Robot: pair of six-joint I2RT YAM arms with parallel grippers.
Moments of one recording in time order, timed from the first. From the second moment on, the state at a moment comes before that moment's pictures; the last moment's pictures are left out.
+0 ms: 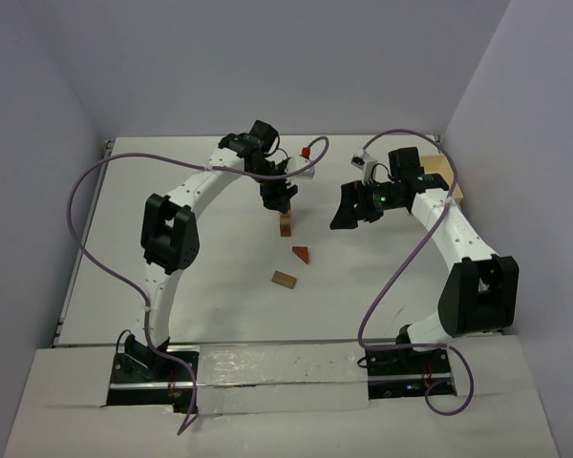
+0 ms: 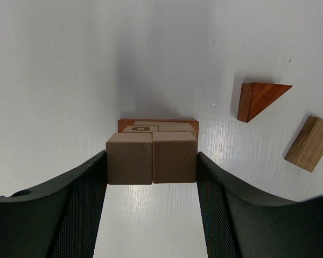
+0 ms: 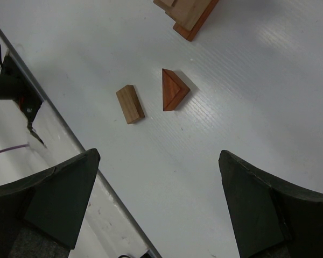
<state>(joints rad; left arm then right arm) -0.56 2.26 2.13 -1.00 0.58 0.86 0.10 1.47 1.20 -0.77 -0.77 -0.17</state>
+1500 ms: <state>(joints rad) -0.56 2.26 2.08 -0.99 0.58 0.89 0.10 1.47 1.20 -0.77 -0.78 -0.17</state>
